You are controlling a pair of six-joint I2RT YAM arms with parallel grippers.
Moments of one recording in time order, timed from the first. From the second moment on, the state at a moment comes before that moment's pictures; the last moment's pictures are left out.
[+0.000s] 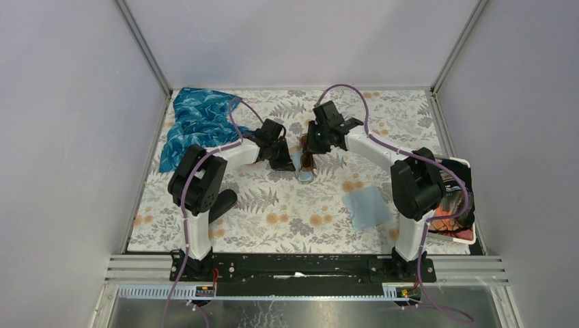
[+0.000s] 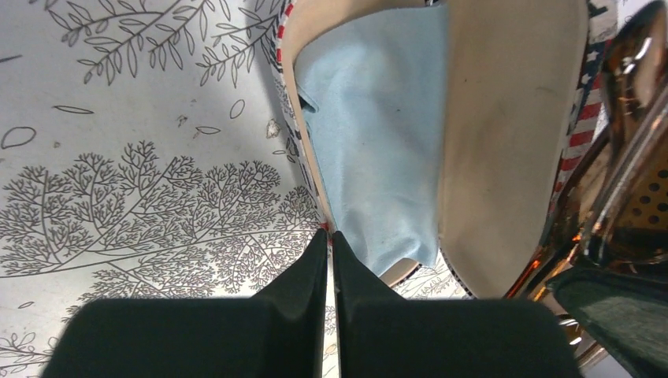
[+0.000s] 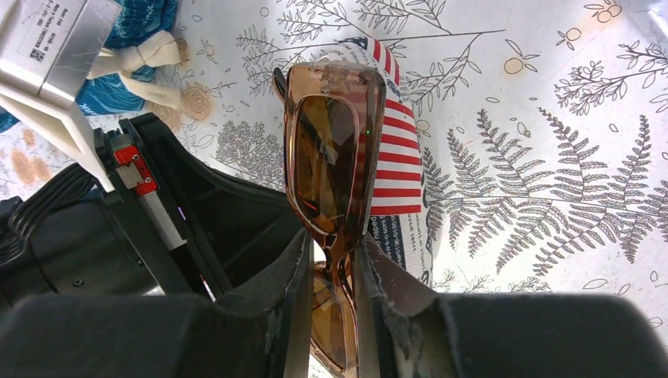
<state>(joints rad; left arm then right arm) -0.48 1.96 1.24 -0.27 0.30 -0.74 0.55 1.88 1.44 -0.46 -0.11 0.60</state>
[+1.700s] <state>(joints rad) -0.48 1.96 1.23 -0.25 0.34 -0.75 0.69 2.06 1.64 -0.66 0.14 0.32</state>
